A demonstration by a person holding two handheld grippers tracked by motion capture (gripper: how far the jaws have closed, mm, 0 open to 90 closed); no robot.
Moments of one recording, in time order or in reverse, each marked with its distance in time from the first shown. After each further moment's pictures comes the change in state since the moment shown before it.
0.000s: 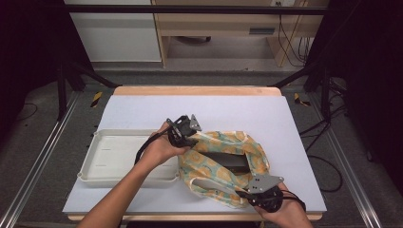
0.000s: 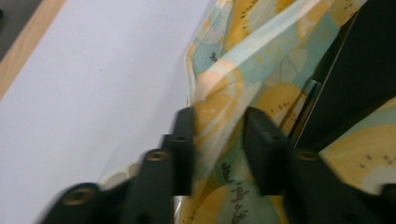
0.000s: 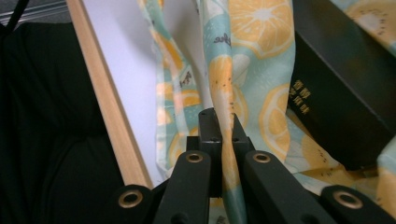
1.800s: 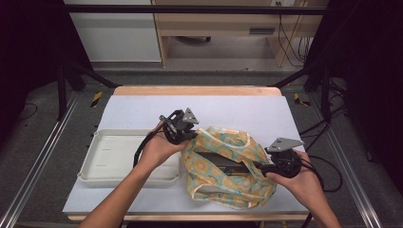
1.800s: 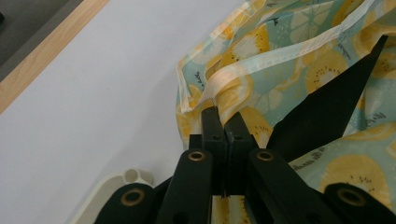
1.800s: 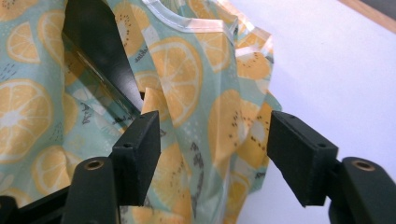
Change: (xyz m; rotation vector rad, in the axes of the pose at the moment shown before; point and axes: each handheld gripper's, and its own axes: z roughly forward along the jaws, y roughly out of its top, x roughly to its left) left arm -0.004 0.005 -0.039 -0.133 -0.032 -0.114; right arm -0.086 0.021 -0.032 0.051 -0.275 0.207
